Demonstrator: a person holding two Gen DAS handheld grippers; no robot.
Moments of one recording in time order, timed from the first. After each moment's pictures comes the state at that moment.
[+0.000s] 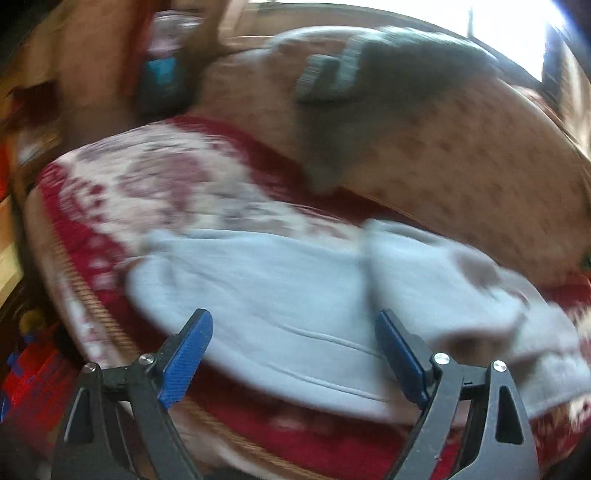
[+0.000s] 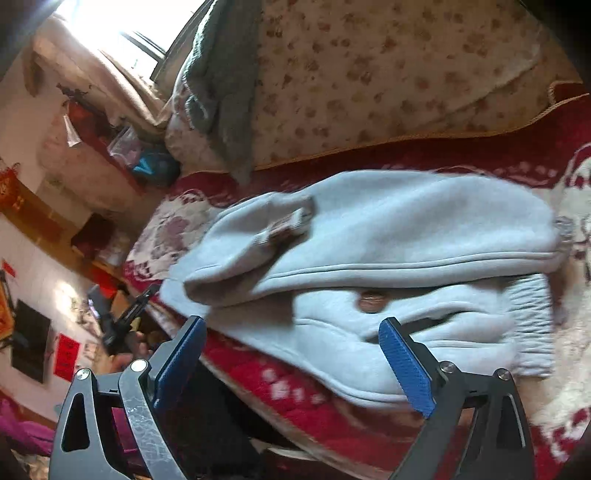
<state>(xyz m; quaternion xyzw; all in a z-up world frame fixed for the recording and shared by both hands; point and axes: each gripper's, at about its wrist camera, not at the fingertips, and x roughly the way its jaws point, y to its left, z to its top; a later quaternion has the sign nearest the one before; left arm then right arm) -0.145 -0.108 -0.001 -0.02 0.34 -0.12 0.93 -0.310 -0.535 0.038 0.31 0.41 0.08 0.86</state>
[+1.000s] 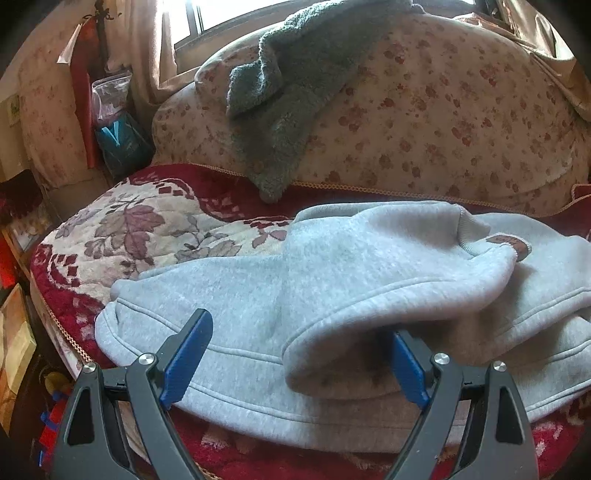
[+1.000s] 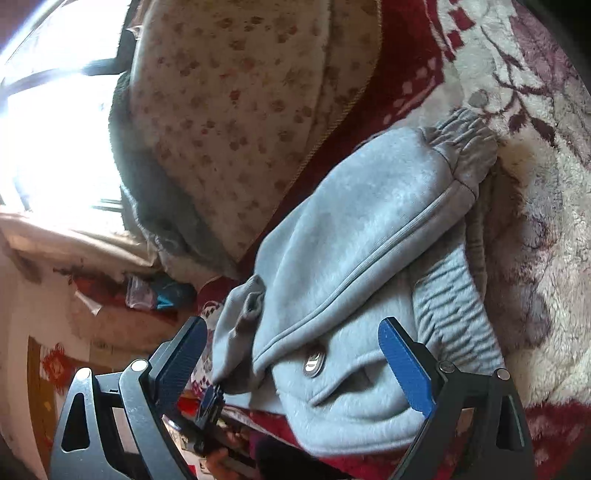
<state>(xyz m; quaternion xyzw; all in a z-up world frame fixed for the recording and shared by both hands) -0.154 -0.202 -0.016 0.11 0.30 -0.10 0.94 -0.335 -0.651 -0.040 0.57 0.30 0.01 0.76</state>
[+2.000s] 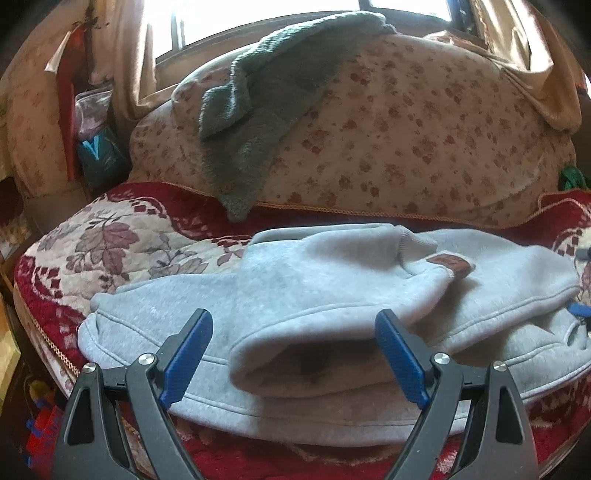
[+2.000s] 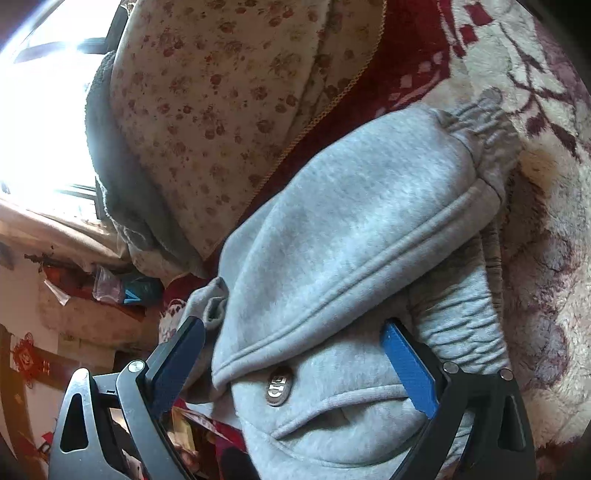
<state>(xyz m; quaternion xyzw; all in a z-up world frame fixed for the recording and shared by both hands) -0.184 -0.231 0.001 0.10 0.28 -0.15 0.94 -0.312 -0.641 -0.055 0.53 0.32 -0.01 0.79</state>
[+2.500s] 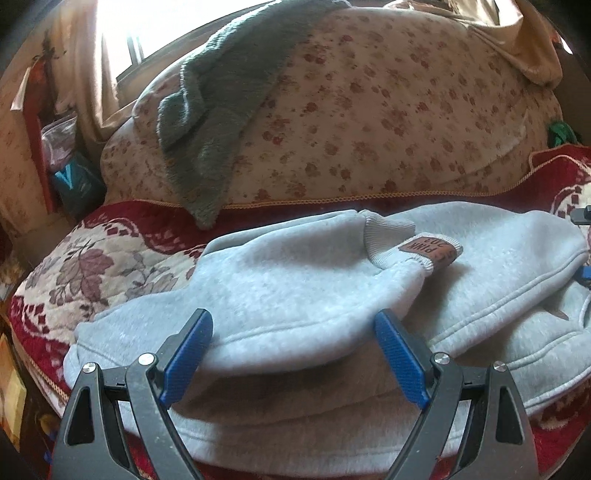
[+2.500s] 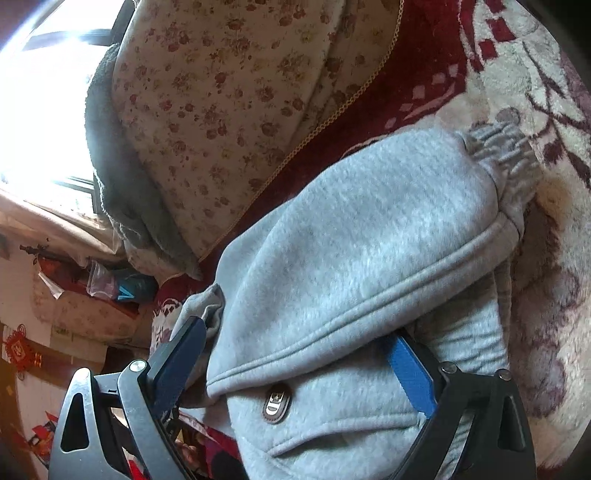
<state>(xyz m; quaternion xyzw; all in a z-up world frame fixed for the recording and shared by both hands) -0.170 -0.286 -0.015 0.17 0.28 -0.17 0.93 -0.297 -0.645 -0.057 0.51 0.33 -0.02 0.80</state>
